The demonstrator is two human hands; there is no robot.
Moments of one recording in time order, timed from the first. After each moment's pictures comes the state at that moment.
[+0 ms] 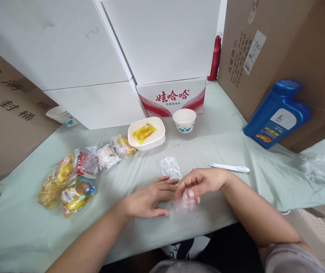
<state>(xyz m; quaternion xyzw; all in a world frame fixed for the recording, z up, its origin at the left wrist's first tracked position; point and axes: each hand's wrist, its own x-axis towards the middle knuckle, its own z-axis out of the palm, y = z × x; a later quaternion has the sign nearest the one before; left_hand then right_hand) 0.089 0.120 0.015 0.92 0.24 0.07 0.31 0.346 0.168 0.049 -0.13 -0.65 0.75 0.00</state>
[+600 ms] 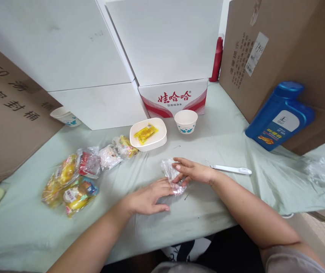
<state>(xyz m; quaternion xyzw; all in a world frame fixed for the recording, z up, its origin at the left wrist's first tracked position) 0.086 0.128 0.010 0.90 0.24 0.10 0.34 0.319 0.178 0.019 -0.33 -0.52 0.77 0.18</state>
